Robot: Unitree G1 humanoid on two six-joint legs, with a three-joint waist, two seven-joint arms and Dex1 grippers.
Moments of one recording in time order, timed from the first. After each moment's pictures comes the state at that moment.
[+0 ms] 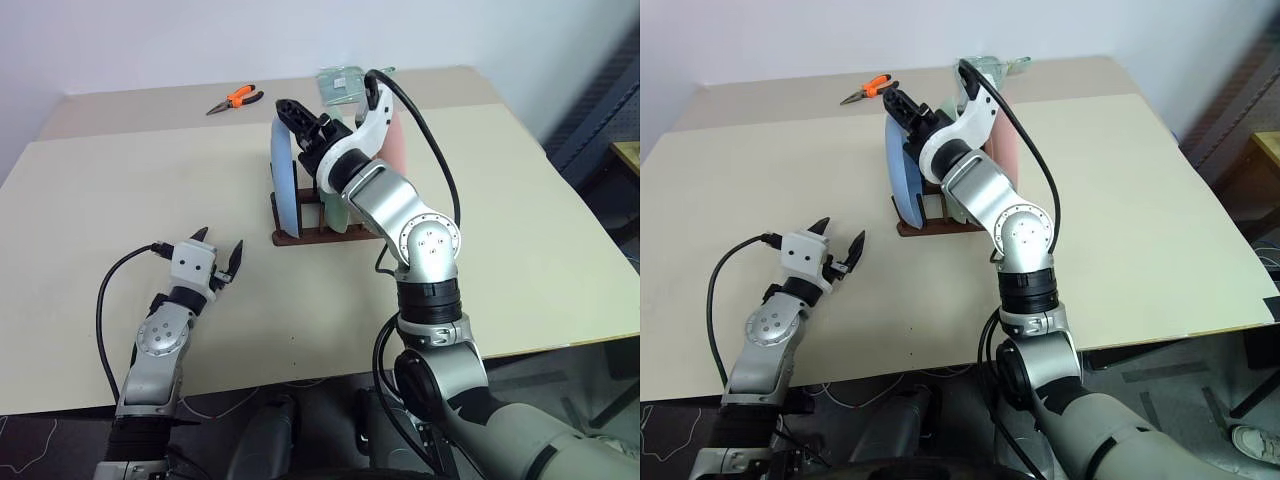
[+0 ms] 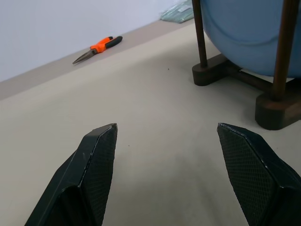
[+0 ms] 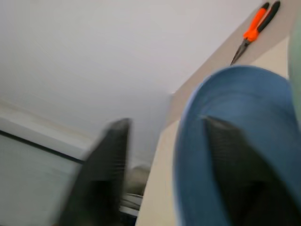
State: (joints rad) left arm -0.06 0.31 0.09 -0.05 -0.03 -0.05 -0.26; right arm -0.91 0.14 -0.07 0.04 1.22 0.60 -0.37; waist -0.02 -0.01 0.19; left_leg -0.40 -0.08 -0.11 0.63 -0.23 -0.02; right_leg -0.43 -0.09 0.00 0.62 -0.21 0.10
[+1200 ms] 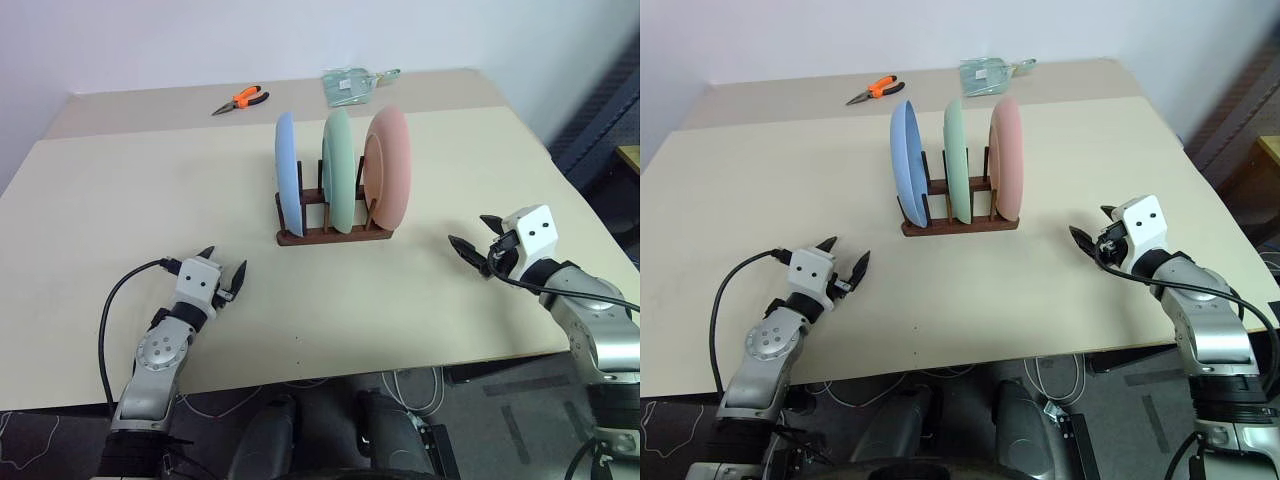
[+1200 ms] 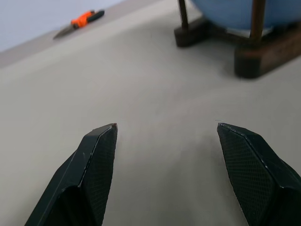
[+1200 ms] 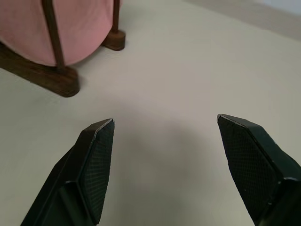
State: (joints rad) left arm 0.02 0.34 0.06 -0.06 -0.03 -0.05 -0.29; right arm -0.18 -0.71 -0.16 -0.01 0.33 0.25 0.56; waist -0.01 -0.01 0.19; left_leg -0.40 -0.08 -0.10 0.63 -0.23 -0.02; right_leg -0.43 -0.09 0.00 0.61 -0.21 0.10
